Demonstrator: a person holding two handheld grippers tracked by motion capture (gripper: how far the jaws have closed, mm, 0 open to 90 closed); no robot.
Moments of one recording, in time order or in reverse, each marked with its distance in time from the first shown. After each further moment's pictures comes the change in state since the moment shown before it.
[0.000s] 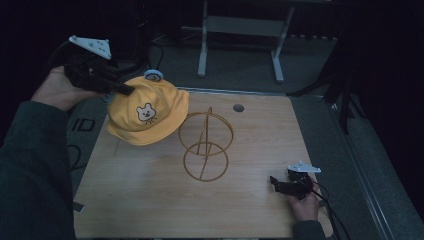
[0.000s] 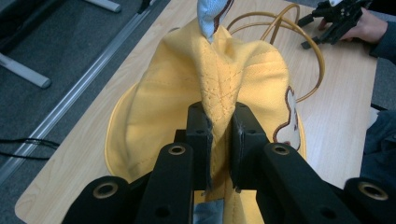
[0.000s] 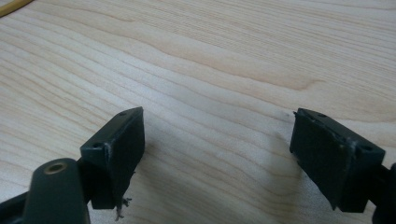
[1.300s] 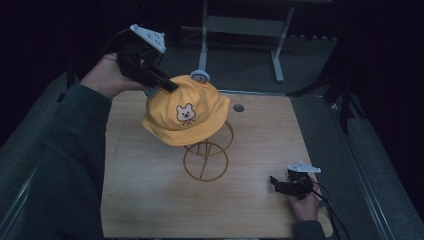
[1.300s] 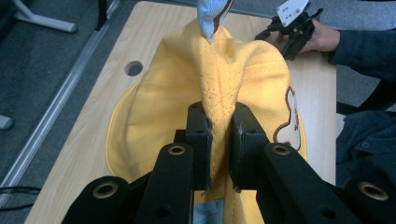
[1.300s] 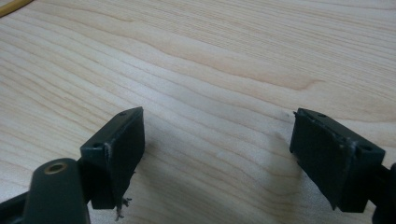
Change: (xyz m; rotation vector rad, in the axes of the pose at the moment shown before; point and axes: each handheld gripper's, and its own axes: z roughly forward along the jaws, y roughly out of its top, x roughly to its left) left arm -0.032 0.091 0.052 0.029 -0.133 0.146; right arm 0.000 0.000 0.000 0.000 0.000 0.000
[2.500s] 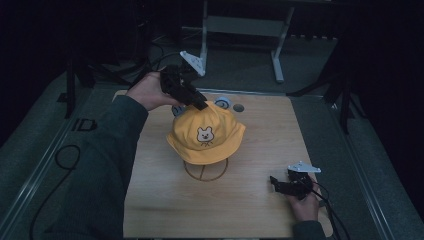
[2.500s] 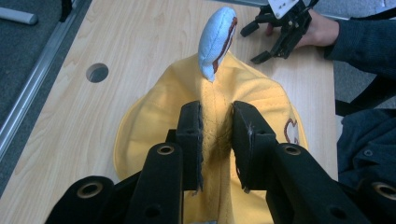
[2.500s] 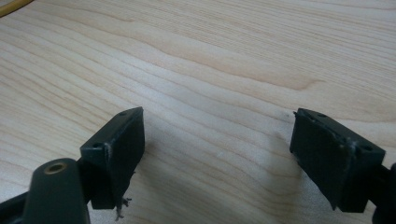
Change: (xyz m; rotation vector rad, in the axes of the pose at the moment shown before) left arm -0.005 0.023 0.085 0.051 -0.085 0.030; right arm 0.000 0.000 0.000 0.001 0.000 0.001
